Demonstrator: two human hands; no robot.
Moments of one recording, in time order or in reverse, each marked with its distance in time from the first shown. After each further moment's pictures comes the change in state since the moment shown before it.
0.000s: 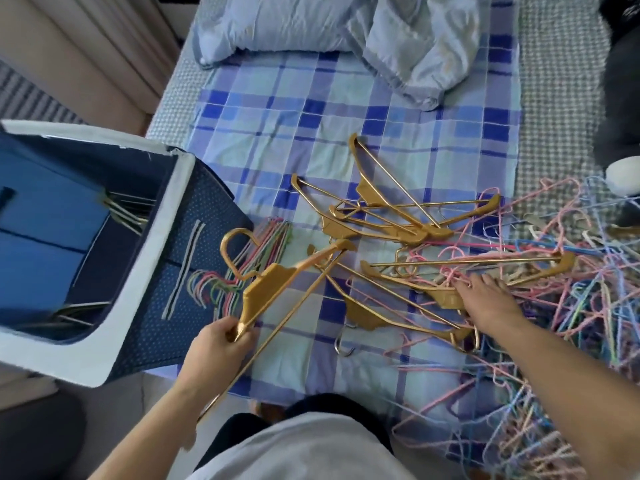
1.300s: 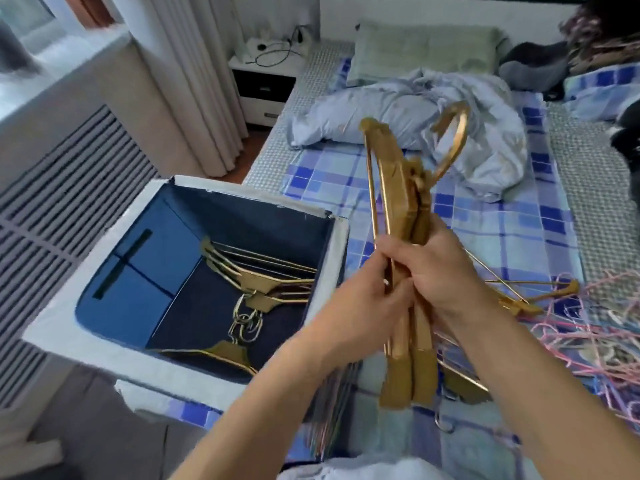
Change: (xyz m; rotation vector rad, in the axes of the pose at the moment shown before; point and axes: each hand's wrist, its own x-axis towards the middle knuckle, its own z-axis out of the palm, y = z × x) left_hand 0.002 0.027 -0.212 -0.508 -0.296 0.726; right_hand -0.139 -0.353 -0.377 1.763 0.481 -0.338
